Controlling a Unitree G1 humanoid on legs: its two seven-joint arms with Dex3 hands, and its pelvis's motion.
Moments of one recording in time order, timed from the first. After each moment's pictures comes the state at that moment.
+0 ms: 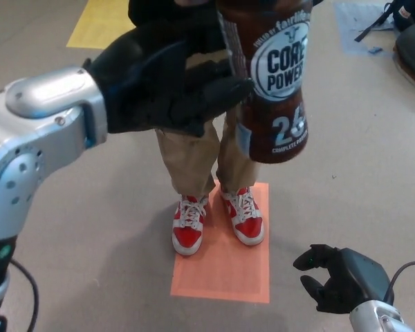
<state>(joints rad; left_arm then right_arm) -0.78 0.48 -0.11 -0.27 -0.65 0.93 -0.37 -0.49 -0.20 0.43 1.28 -0.52 -0.33 -0.53</state>
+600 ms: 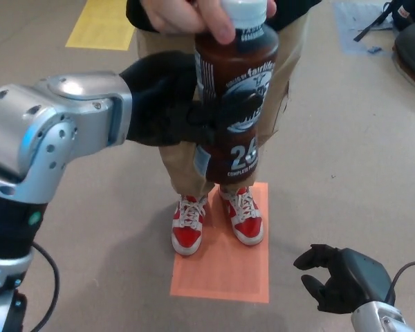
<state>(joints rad) -0.87 0.44 -0.20 -0.04 -0.58 1.09 -0.35 -0.50 -0.20 0.43 1.31 -0.54 -0.37 -0.56</state>
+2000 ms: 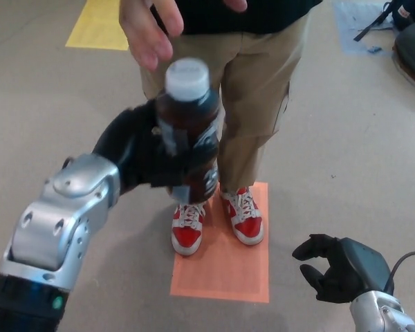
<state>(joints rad) -0.51 0.28 -0.12 0.15 -0.25 0.55 -0.18 -0.52 -0.20 0.41 1.31 -0.54 -0.37 -0.55</state>
